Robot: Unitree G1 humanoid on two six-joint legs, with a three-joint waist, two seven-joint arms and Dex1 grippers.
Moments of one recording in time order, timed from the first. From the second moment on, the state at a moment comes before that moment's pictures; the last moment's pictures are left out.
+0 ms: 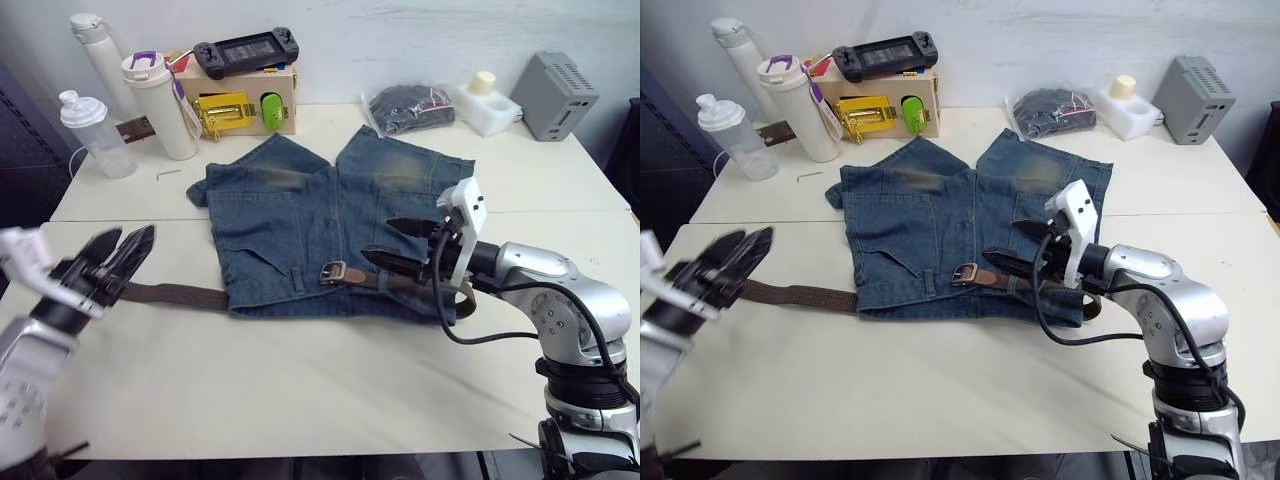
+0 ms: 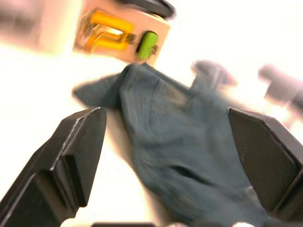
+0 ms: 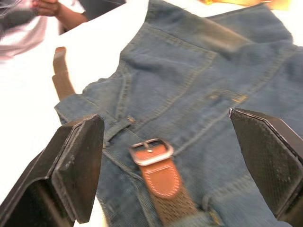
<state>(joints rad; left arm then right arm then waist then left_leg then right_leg) 0.25 0.37 0.75 -0.40 -1.40 0.76 -0.14 -0.50 -0.53 -0.08 -0.36 0.60 0.90 0.75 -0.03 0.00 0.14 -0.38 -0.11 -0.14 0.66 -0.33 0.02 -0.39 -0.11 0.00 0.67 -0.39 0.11</state>
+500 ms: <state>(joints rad) 0.36 0.29 0.57 -0.32 -1.76 0.70 0.14 -0.49 -0.48 -0.02 -0.35 0.59 0.87 0.68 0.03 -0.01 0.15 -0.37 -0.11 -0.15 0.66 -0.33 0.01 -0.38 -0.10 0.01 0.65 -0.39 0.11</state>
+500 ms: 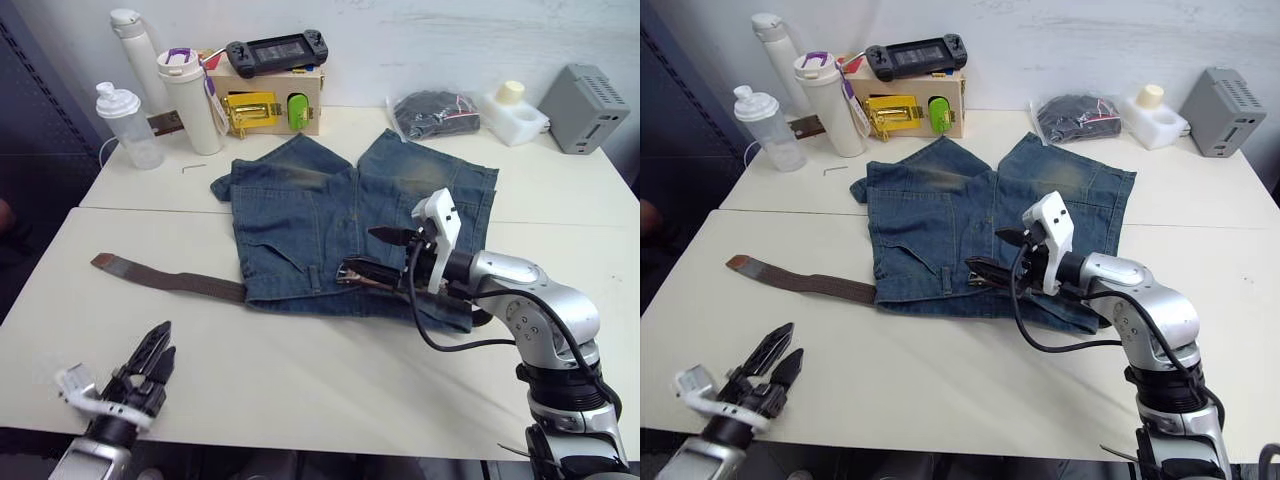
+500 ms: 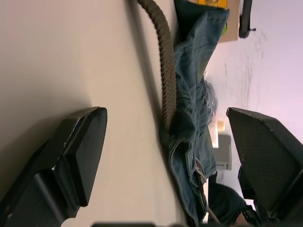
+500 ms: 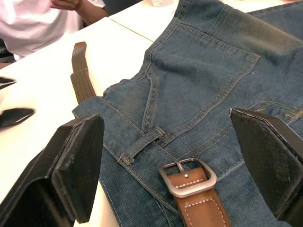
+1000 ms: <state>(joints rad) -0.01 0.39 0.59 -0.03 -1.81 0.65 0.35 -0.47 -0.49 -0.05 -0.36 0.60 0.85 0.62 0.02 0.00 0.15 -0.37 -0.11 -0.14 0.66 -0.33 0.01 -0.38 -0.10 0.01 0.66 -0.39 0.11</state>
